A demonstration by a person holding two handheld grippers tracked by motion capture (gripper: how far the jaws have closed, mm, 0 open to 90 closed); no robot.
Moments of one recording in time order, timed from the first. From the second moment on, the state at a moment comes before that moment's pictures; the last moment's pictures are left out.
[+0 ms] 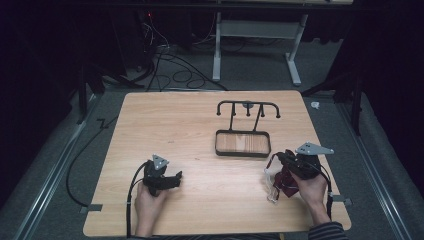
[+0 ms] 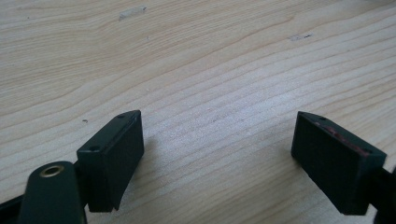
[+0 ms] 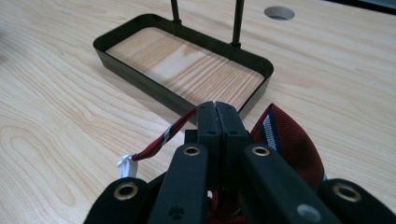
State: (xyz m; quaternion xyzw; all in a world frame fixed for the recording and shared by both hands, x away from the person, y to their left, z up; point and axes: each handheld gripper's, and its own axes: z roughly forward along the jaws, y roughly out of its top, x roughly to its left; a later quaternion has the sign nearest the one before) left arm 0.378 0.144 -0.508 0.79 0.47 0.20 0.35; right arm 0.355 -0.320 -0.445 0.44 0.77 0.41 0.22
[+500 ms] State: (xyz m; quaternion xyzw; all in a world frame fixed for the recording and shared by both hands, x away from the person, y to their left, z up) left arm 0.378 0.144 -0.508 0.79 0.47 0.20 0.35; right arm 0.346 -0.313 -0.415 0.41 0.76 0.43 0.25
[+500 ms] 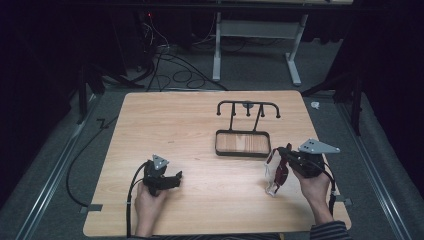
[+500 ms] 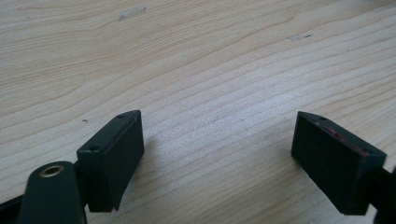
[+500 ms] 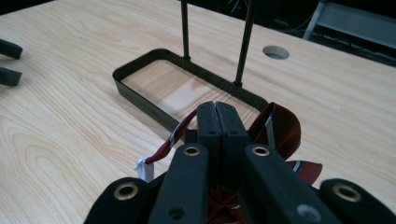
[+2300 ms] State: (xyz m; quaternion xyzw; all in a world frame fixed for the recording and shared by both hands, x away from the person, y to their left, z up) left arm 0.379 0.143 -0.508 0.79 0.47 0.20 0.35; right arm 0.372 -0.261 -0.360 0.34 0.77 0.48 0.25
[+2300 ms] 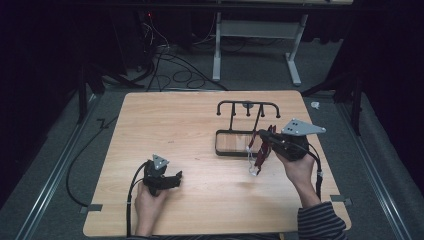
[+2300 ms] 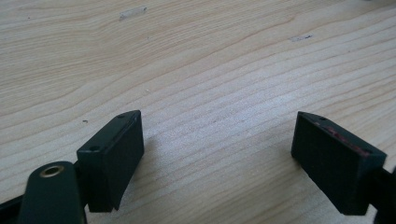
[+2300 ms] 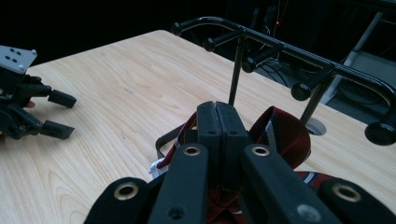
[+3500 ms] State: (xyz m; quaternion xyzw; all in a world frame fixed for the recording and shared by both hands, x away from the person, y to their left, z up) left arm 0.379 0.144 -0.508 0.79 0.47 0.20 0.35; right arm 0.399 -0.244 -0.344 0.37 0.77 0.47 0.25
